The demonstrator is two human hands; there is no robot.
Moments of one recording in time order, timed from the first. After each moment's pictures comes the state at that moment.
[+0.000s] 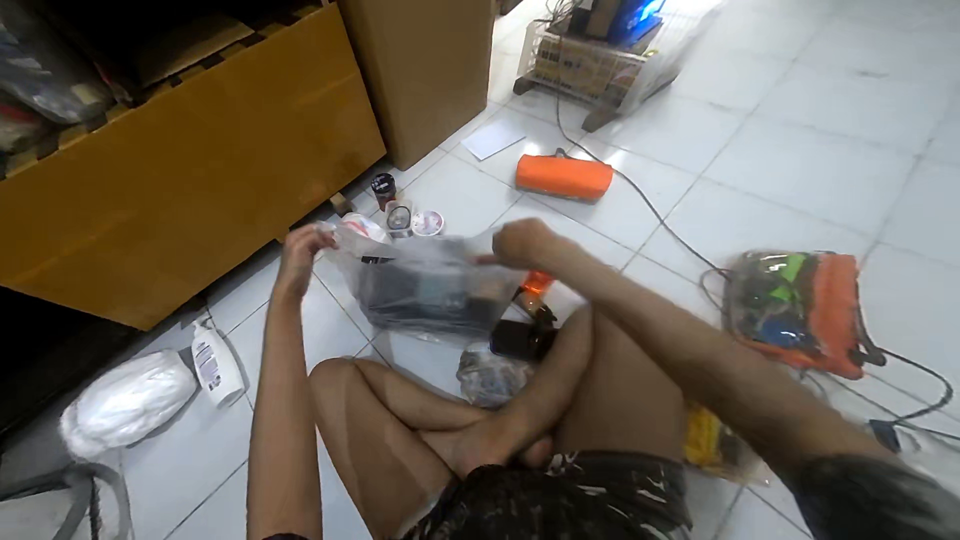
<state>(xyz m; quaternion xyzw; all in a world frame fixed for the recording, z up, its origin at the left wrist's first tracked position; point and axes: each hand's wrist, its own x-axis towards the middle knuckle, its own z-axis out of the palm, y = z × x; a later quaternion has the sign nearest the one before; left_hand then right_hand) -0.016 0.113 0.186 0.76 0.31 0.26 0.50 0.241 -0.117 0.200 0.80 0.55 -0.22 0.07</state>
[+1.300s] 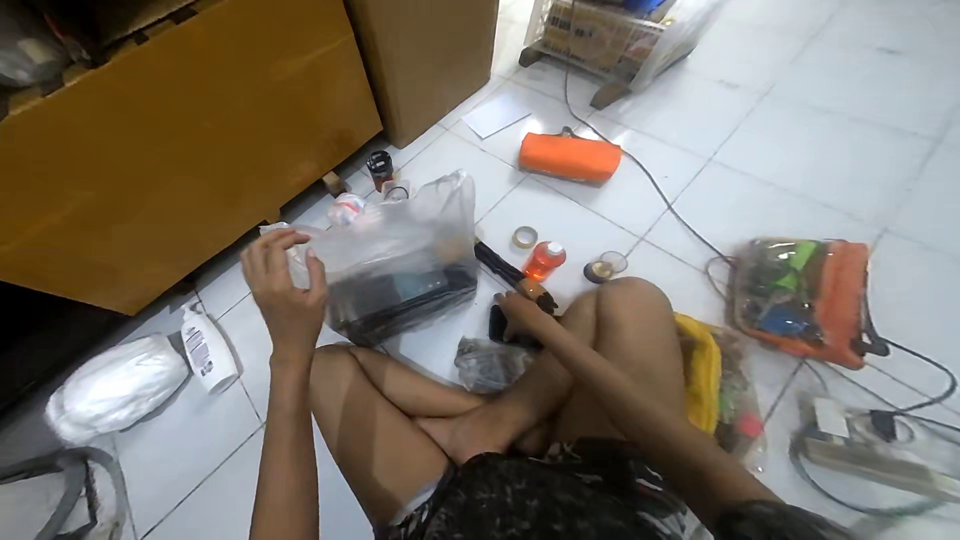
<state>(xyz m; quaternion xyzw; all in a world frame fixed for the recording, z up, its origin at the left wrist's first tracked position) -0.054 0.044 0.181 0.86 0.29 0.41 0.07 0.223 -0.160 -0.008 0.81 0.43 -0.40 0.05</state>
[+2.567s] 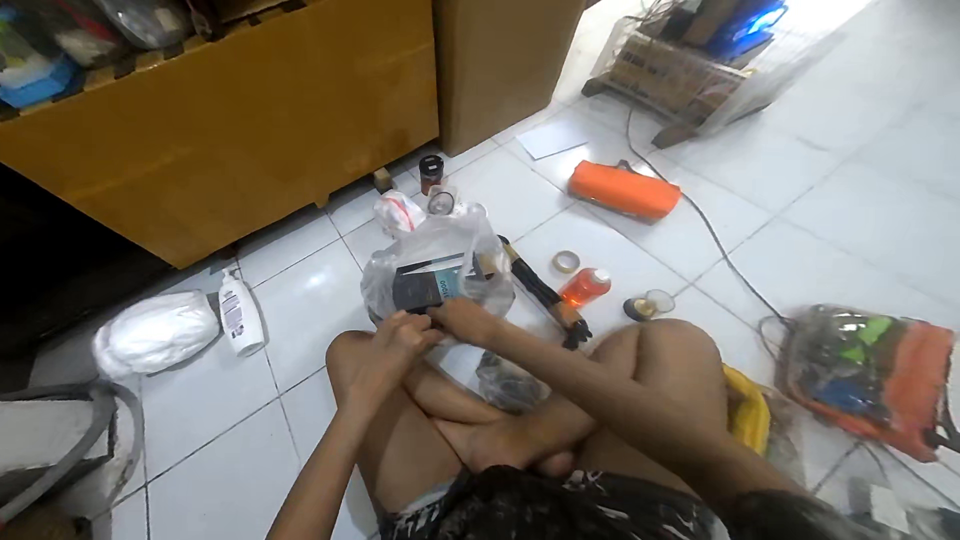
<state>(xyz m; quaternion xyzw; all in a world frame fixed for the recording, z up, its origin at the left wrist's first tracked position) -0.077 -0.023 0.126 0.96 0.07 0.22 0.13 0.099 -0.066 0.112 0.63 0.69 -0.35 0.02</state>
